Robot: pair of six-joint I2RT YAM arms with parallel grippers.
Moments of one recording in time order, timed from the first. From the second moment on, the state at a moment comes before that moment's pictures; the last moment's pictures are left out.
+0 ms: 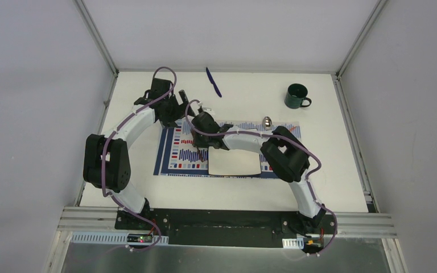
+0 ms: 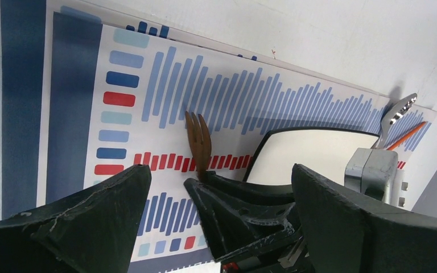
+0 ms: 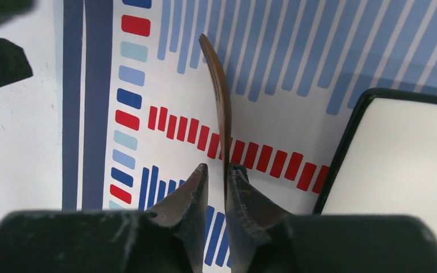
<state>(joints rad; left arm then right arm) -0.23 1.63 1.21 -0.39 0.22 -0.42 0.95 2.14 1.49 -0.18 0.12 0.79</state>
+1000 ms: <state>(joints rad) -0.23 1.62 1.21 -0.39 0.23 -0.44 1.02 1.94 1.33 -0.24 0.18 0.79</state>
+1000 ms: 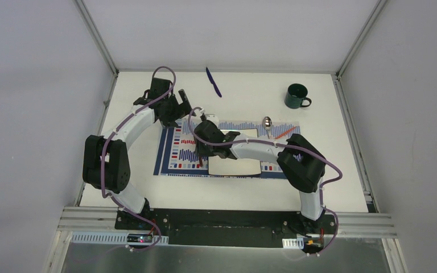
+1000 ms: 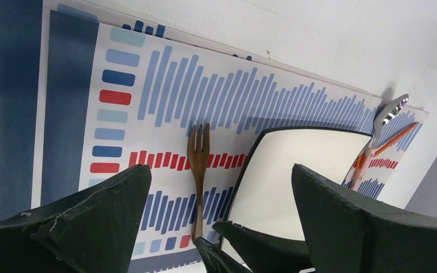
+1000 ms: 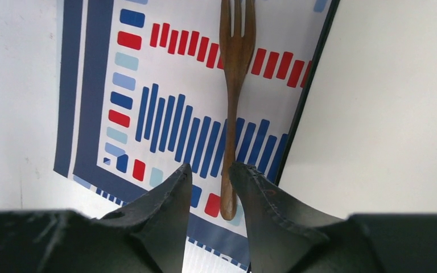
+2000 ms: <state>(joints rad) -0.22 1.61 1.20 -0.39 0.23 -0.44 1.08 1.94 1.29 -0.27 0.21 0.79</state>
